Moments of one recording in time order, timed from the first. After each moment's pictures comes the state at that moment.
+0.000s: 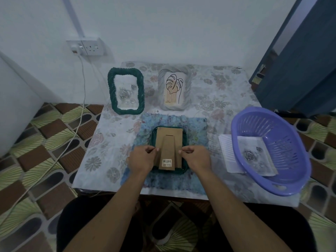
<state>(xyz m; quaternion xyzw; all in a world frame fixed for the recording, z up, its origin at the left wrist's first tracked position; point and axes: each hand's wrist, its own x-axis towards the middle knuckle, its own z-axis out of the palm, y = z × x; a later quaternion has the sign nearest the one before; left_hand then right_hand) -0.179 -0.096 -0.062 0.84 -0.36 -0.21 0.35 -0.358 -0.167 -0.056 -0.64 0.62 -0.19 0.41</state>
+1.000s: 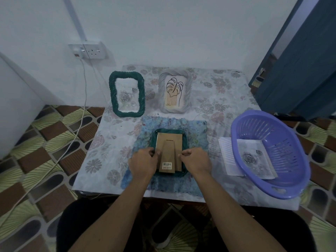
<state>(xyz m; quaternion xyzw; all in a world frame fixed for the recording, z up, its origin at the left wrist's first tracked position) -0.184 -0.094 -0.065 0.85 -0.41 -0.17 0.27 -0.350 -0.161 -0.037 -0.68 0.66 -0.10 0.31</state>
